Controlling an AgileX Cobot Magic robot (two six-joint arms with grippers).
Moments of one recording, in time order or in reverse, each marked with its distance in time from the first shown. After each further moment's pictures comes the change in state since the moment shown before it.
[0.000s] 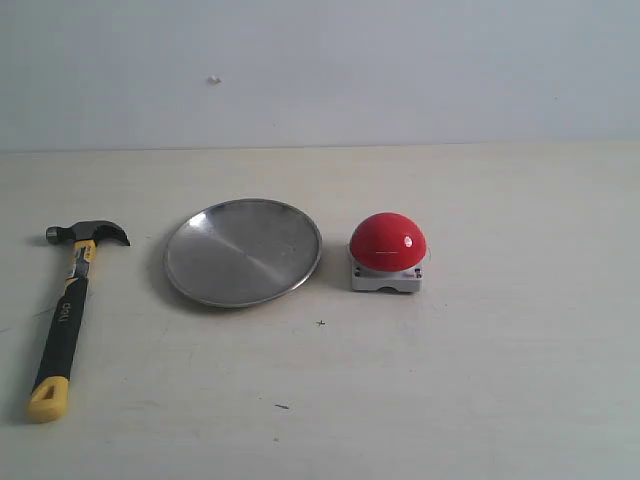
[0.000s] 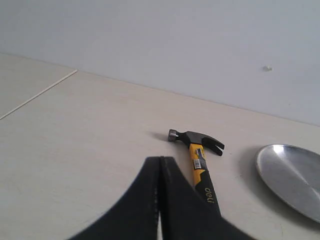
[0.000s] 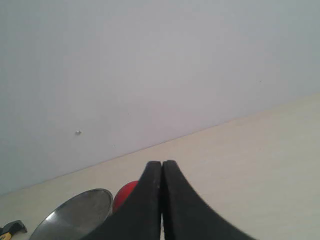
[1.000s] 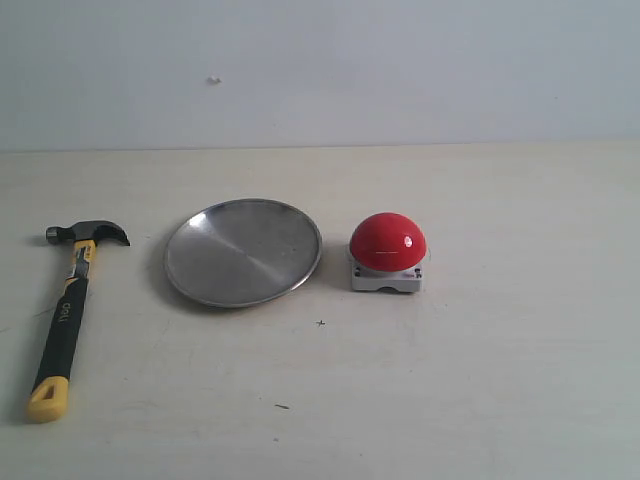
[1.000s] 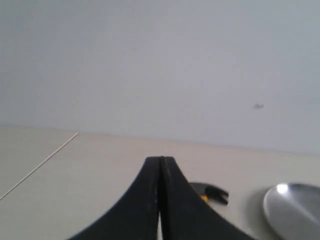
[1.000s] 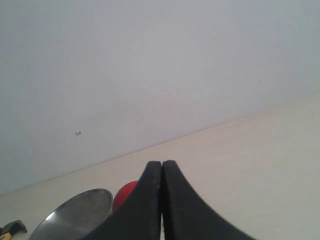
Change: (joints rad) left arm 0.000 0.000 0.004 0.160 -0.184 -0.031; right arm 0.000 0.000 0.000 0.000 0.000 0.000
